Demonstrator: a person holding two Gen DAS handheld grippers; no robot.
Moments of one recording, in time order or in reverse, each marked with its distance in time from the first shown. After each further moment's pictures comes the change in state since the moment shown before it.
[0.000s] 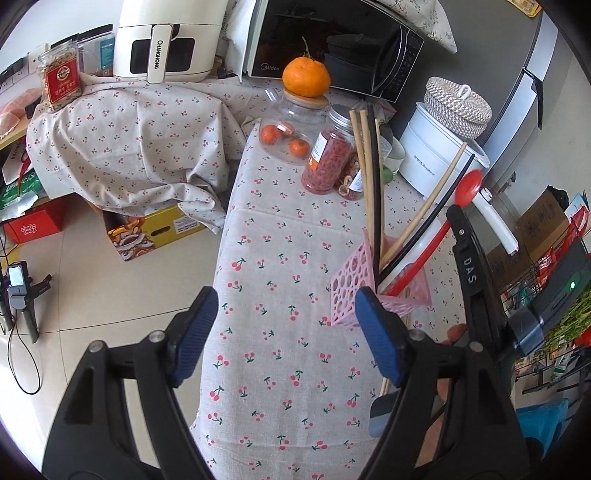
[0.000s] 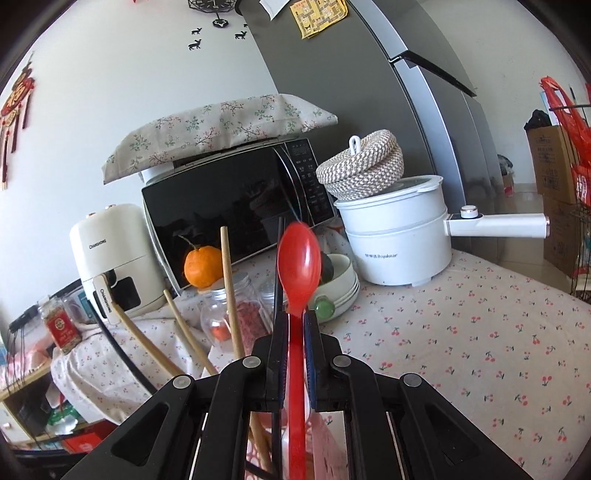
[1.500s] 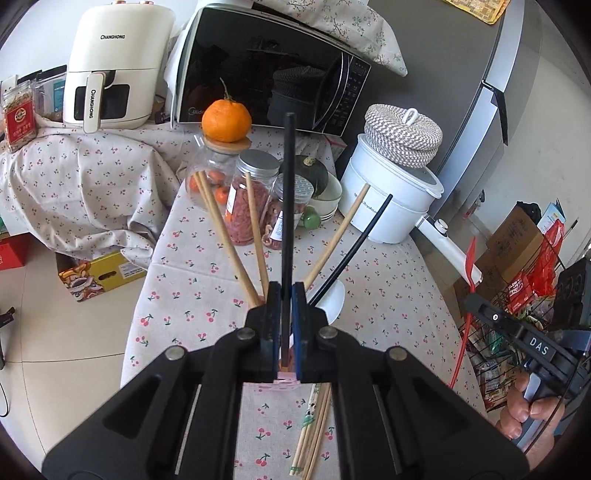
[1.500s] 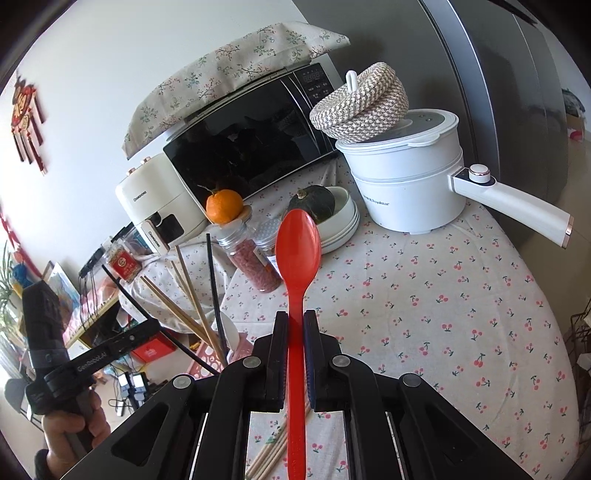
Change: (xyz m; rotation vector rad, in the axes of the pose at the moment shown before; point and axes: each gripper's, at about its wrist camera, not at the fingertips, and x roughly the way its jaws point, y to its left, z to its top) left arm 0.011 -0.081 0.023 0.028 -0.161 -0.116; right arm -0.015 -0.133 0.098 -0.020 0.478 0.290
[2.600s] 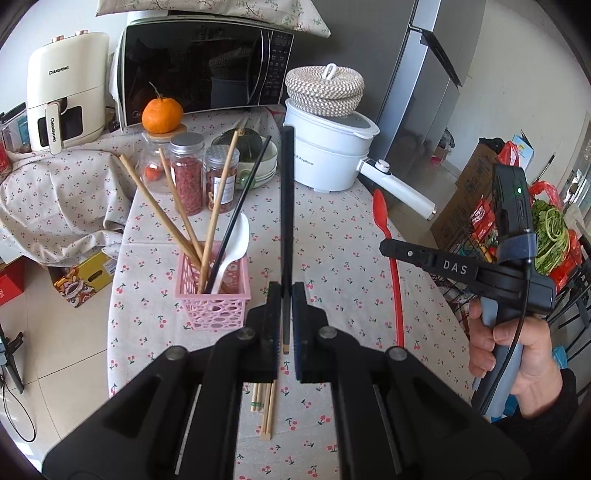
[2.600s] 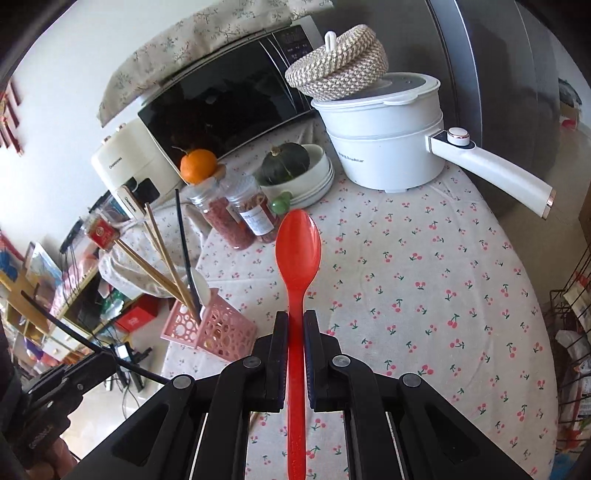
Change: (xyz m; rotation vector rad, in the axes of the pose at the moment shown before) left arm -0.052 -0.069 -0.036 0.188 0.084 -0.067; right arm -0.003 -0.015 -0.010 0.010 0.165 -0.083
